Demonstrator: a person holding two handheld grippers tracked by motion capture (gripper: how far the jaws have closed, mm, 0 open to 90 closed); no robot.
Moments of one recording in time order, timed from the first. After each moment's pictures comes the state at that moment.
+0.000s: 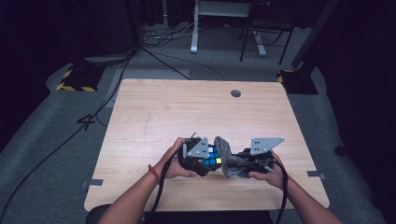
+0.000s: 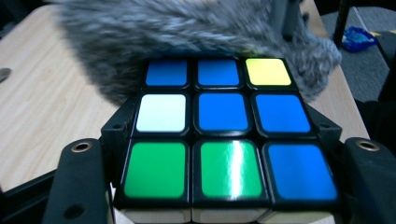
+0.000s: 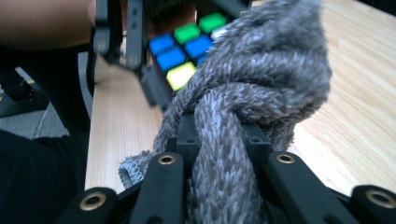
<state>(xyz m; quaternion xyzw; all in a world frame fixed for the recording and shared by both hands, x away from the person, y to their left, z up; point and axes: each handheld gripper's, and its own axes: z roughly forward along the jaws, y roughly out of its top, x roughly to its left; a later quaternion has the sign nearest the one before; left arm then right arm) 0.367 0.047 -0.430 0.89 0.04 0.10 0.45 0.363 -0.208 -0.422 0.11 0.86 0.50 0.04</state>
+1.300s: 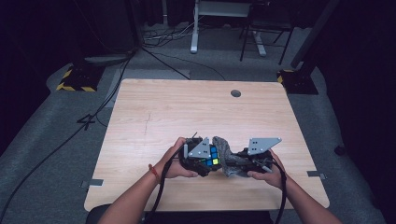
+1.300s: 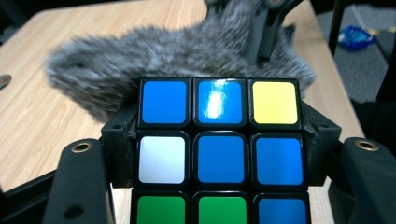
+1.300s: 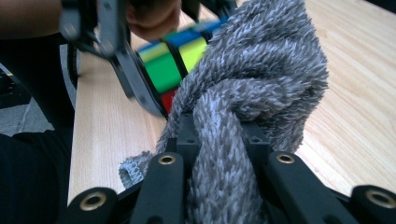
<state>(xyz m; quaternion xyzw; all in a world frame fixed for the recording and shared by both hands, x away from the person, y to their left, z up) 0.365 0.043 -0.427 0.89 0.03 0.11 0.44 0.362 -0.204 -0.422 0.12 0.86 0.48 0.06</state>
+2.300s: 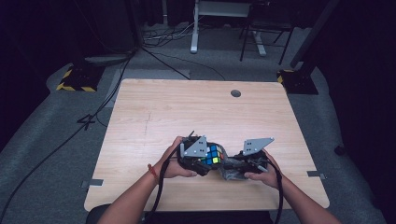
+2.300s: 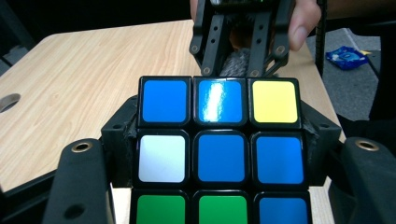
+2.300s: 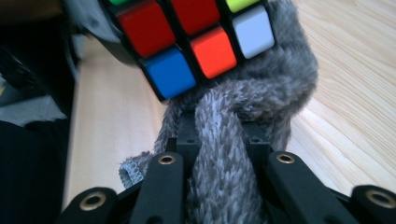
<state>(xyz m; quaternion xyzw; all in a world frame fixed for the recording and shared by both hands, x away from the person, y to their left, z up) 0.364 0.054 -0.416 0.86 0.03 0.10 0.49 0.373 -0.200 -0.445 0.13 0.87 0.47 0.02</state>
